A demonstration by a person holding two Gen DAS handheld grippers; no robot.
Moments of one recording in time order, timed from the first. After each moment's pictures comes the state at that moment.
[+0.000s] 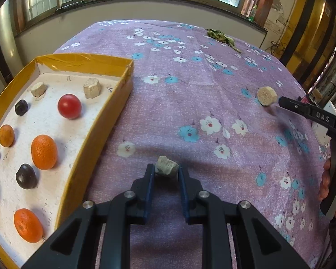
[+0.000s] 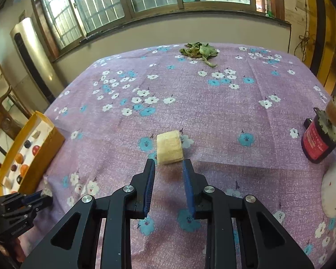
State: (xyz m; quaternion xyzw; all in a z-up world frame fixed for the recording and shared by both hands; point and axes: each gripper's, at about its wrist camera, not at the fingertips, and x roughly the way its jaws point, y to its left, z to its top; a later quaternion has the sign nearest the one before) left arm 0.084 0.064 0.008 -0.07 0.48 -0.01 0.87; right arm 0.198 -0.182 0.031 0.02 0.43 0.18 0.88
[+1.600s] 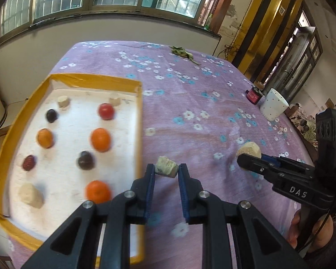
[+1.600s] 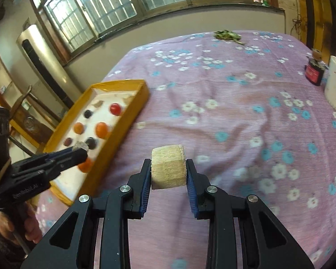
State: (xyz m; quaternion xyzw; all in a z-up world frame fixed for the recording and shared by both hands) left arm -0.005 0.159 0.079 -0.07 0.44 -0.15 0.88; right arm 0.003 -0.058 0.070 0.09 0.44 0.18 0.87
